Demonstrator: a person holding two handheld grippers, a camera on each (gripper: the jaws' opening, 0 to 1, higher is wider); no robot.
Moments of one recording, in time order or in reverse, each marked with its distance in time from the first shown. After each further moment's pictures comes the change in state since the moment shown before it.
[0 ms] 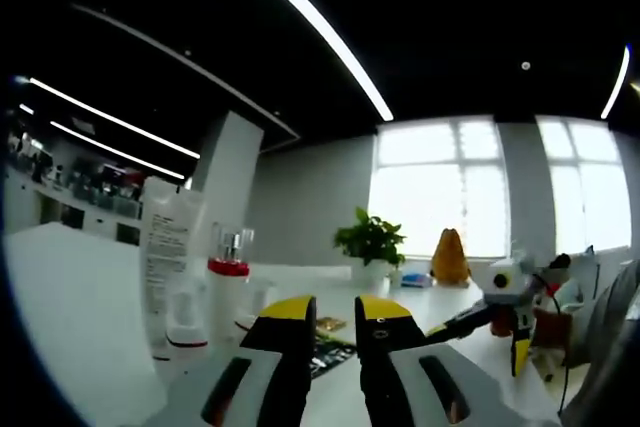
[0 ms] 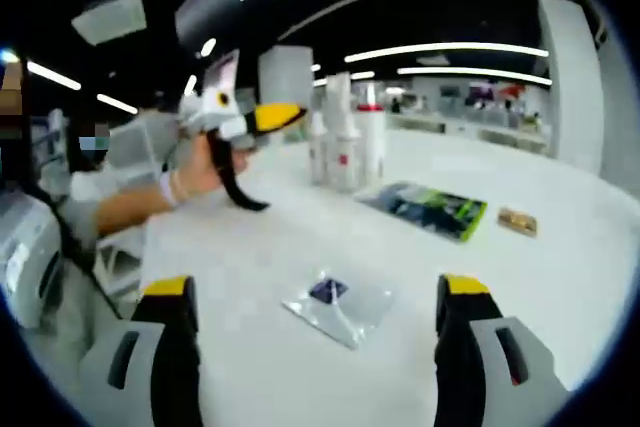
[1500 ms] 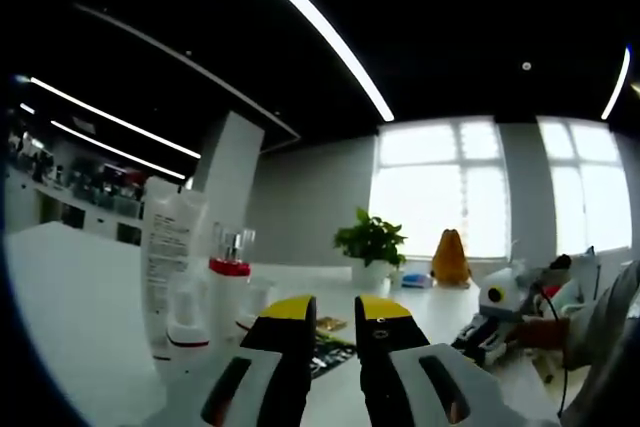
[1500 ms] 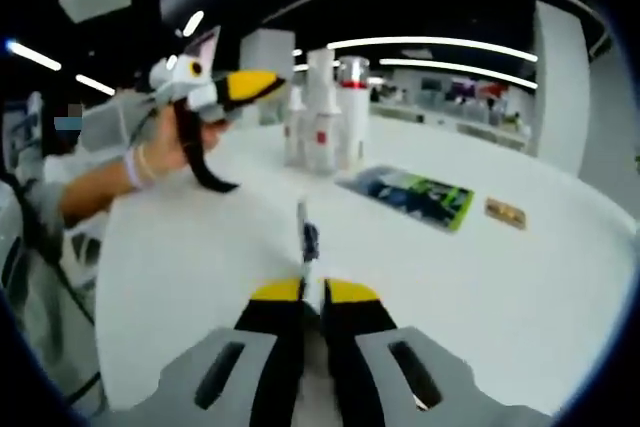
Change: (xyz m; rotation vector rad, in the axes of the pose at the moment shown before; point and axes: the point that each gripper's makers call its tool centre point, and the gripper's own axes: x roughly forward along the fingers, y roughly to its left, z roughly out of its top) left arm 0.000 -0.001 0.000 -0.002 -0.002 0.003; right arm 0.012 -0.007 -0.015 -0.051 0.043 -0.112
